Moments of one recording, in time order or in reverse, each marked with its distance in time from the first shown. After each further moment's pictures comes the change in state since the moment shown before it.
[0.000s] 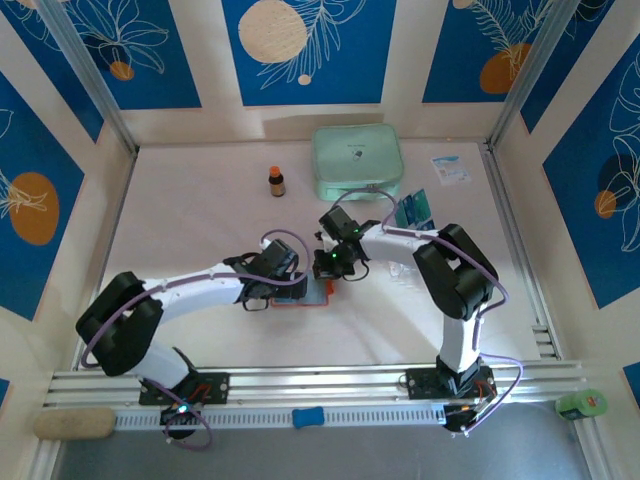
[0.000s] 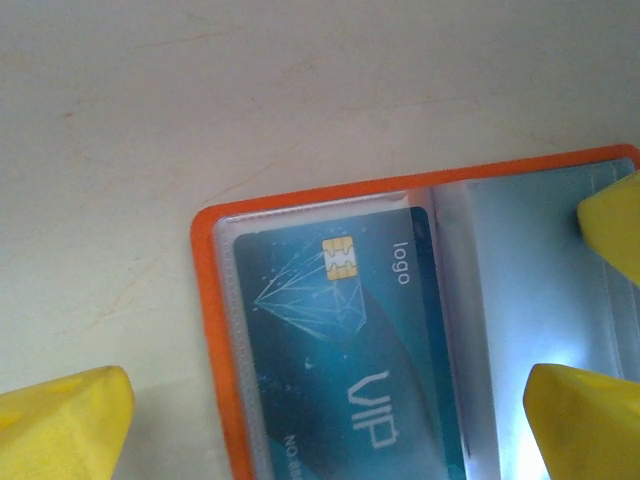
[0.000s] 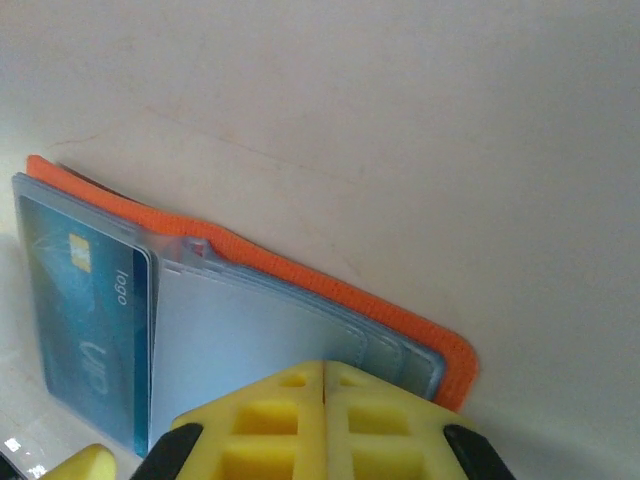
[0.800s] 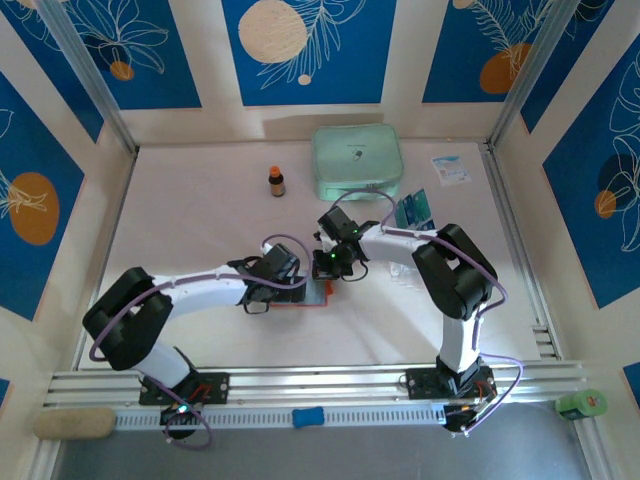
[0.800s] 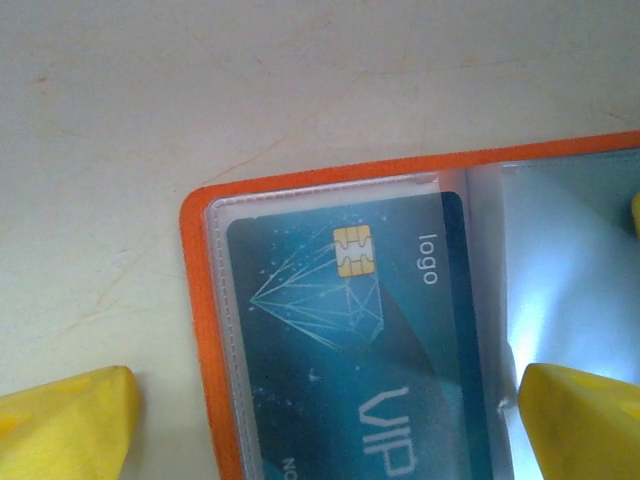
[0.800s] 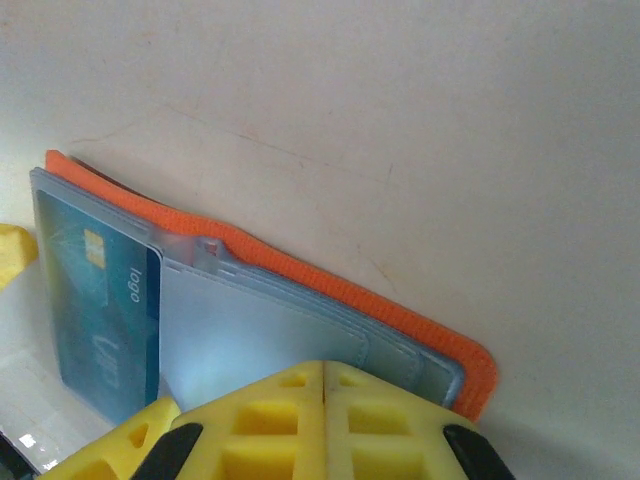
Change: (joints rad) left arm -0.004 0.042 -0.034 0.055 -0.008 0.000; right arm 0.003 -0.003 0.000 0.009 -0.011 0.021
